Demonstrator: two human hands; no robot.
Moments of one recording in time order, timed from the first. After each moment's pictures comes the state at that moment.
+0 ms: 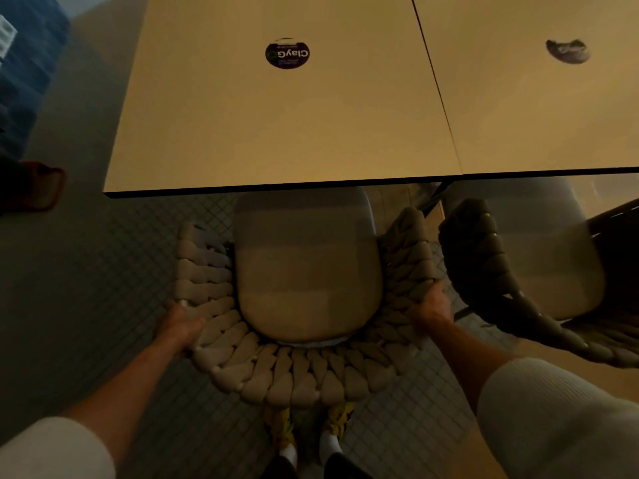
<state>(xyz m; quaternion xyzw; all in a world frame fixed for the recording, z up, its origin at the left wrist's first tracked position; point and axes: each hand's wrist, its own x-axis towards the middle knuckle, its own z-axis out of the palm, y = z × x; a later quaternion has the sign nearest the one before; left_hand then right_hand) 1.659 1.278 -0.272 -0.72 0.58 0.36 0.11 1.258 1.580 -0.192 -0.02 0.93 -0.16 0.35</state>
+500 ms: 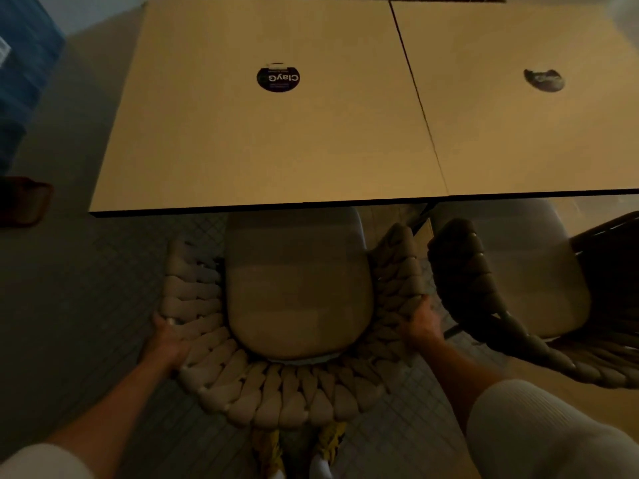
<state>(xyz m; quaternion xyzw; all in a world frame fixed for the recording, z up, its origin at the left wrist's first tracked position) 1.623 1.296 -0.219 -0.73 0.57 0.37 0.08 1.252 1.576 -0.193 -0.03 0.92 -0.17 0.35</state>
